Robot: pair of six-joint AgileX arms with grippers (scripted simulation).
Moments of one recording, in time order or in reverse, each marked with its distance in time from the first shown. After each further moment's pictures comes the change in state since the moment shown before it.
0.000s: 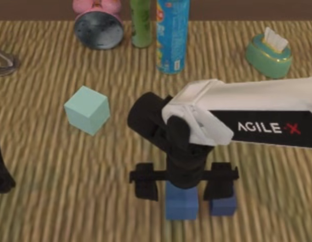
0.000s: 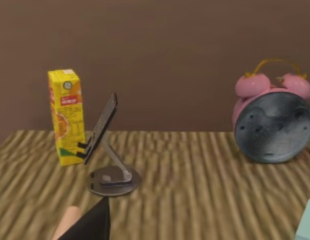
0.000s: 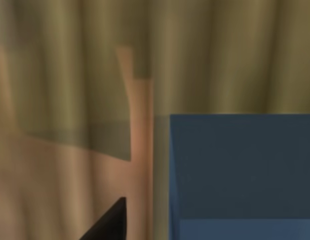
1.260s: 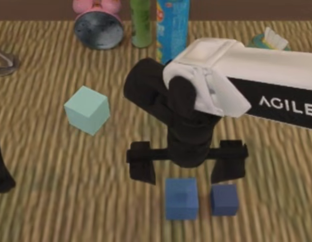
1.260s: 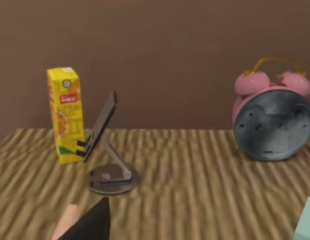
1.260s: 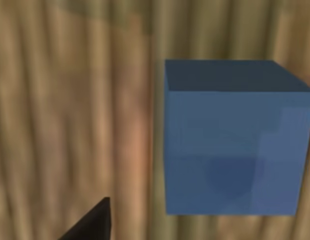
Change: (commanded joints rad) left arm -0.002 0.010 0.010 -0.007 0.000 0.001; right arm 0.000 -0.091 0.156 -0.244 0.003 -0.006
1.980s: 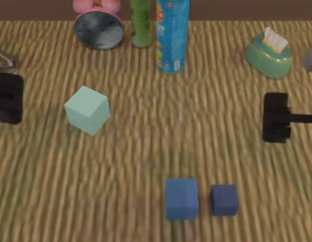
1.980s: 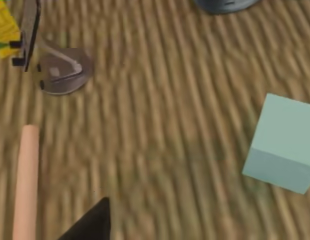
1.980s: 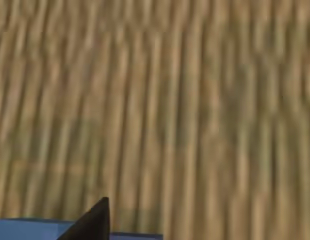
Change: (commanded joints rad) left arm -0.115 0.915 0.822 -0.531 -0.001 0.101; right arm -0.338 -0.853 -0.612 0.399 0.143 -0.388
